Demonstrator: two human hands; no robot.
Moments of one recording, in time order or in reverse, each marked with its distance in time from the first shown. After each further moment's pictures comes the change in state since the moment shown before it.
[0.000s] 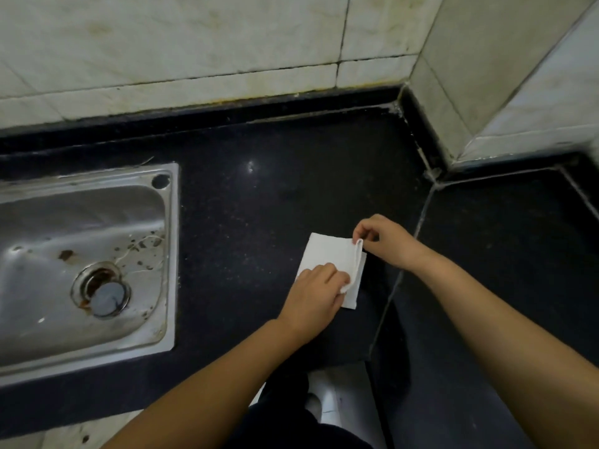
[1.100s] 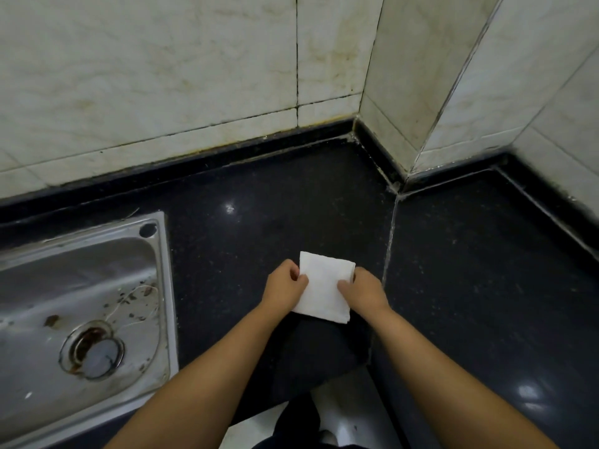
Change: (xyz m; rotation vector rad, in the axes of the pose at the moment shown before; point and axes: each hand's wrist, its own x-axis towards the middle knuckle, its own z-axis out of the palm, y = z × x) left_hand 0.034 -0.031 -0.031 -0.465 -0.185 -0.692; right_hand -0.039 -0.017 0.075 0.269 0.280 0.544
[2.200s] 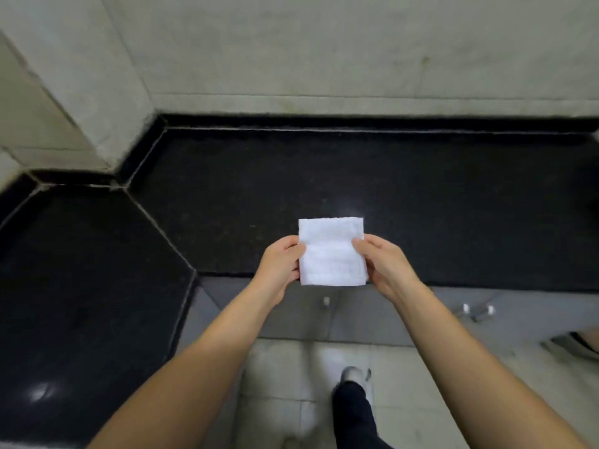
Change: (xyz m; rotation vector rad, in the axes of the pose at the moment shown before) left_hand -0.314 0.023 0.118 -0.113 -1.078 0.329; right_hand -0.418 0.204 0.018 1.441 0.902 0.299
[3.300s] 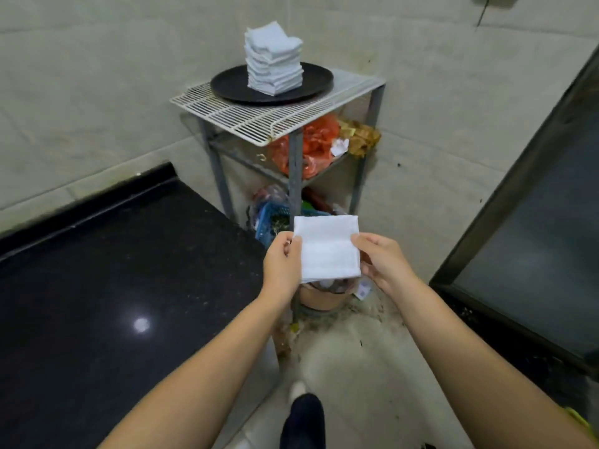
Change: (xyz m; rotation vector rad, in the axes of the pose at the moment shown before) left_hand -0.003 -0.060 0.810 0.392 -0.622 0.474; right_hand -0.112 -0.092 -0.741 0.402 0.882 -0.208
